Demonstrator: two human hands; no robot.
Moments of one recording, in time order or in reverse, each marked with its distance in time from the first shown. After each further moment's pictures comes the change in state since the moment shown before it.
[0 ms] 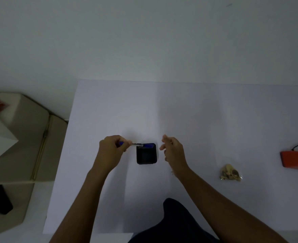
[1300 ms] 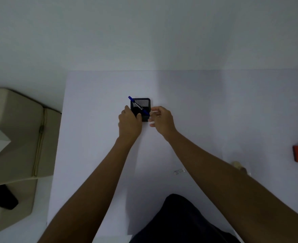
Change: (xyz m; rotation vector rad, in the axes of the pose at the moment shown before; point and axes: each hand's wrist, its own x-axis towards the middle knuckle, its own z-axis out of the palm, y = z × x) left_hand 0.134 0.001 0.091 0.218 0.126 -0.038; right_hand 0.125 -0.034 0.049 -0.095 -0.082 -0.151
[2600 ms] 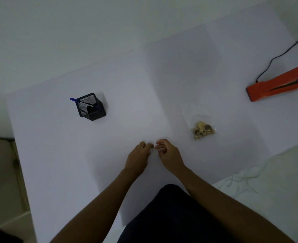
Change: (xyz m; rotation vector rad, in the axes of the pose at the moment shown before) left_hand -0.158 -0.036 0.134 0.410 -0.570 0.706; right_hand -0.164 0.193 -0.107 -0.183 0.180 -0.014
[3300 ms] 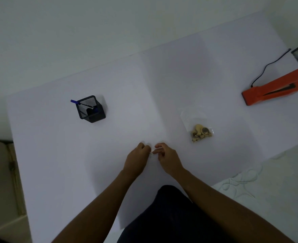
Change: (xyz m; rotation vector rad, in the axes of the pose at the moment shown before) left_hand 0.002 0.003 -0.007 0.023 0.070 0.033; right_hand 0.001 0.002 0.001 -0.070 -0.036 0.027
